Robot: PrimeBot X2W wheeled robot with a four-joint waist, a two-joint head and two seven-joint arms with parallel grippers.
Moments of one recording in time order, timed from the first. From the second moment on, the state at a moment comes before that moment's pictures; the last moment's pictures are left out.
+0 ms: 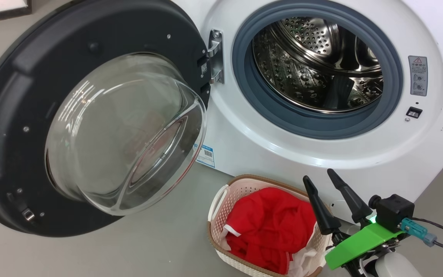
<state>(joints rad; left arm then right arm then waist) -0.55 0.51 0.19 0.40 -1.34 0.11 0.12 -0.18 -0.17 0.25 0.24 0.44 0.13 -0.26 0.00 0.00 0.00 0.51</state>
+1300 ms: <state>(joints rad) -0.70 0.50 0.10 0.75 -1.44 0.07 0.50 -0.16 -0.17 0.23 0.23 0.44 0.13 -0.26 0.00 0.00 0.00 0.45</state>
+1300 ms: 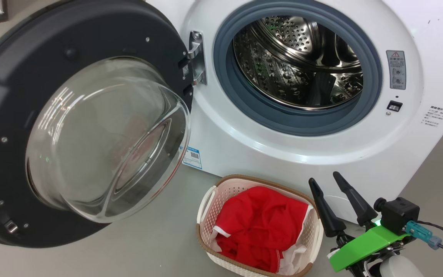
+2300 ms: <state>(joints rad) -0.49 0.52 0.05 0.35 -1.55 0.13 0.81 -0.15 -0.17 0.24 0.24 0.45 0.13 -0.26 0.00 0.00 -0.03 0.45</state>
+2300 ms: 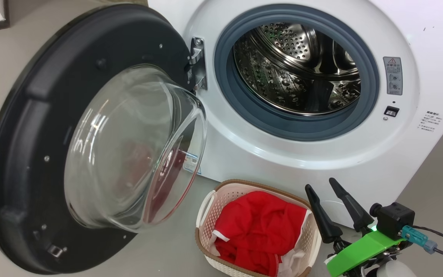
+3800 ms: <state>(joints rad) -0.36 0.44 -0.03 -0.09 -1.62 0.23 0.93 -0.15 -0.16 0.23 0.24 0.45 0.13 -0.26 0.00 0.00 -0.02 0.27</state>
